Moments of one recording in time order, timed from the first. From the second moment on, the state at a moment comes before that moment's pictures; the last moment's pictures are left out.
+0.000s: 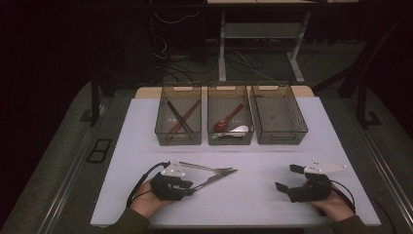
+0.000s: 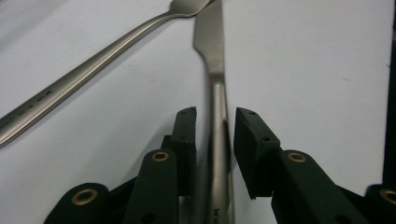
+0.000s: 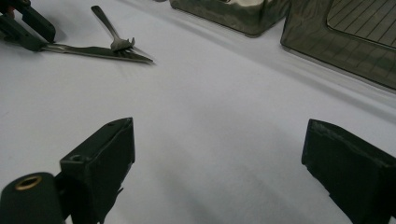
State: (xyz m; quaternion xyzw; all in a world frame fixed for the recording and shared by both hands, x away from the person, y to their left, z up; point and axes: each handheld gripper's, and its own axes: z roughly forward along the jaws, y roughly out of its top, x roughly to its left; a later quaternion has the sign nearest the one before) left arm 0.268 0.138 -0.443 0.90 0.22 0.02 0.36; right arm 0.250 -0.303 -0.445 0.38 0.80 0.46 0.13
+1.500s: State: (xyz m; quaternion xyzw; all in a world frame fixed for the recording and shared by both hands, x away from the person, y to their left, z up) left arm 0.259 0.122 -0.440 0.93 0.15 0.04 0.34; right arm 0.252 -0.297 -0.447 0.37 0.80 0.45 0.12
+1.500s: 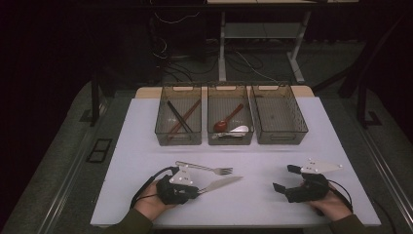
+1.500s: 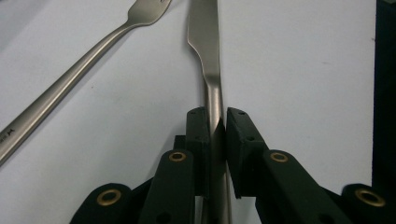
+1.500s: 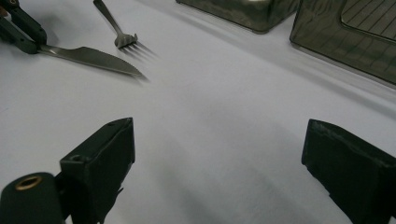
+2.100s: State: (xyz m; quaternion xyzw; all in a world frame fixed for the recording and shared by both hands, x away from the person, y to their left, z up) left arm 0.271 0.112 -0.415 0.89 0.16 0.06 0.42; right arm 0.253 -0.294 -0.441 0.38 0.80 0.45 0.12
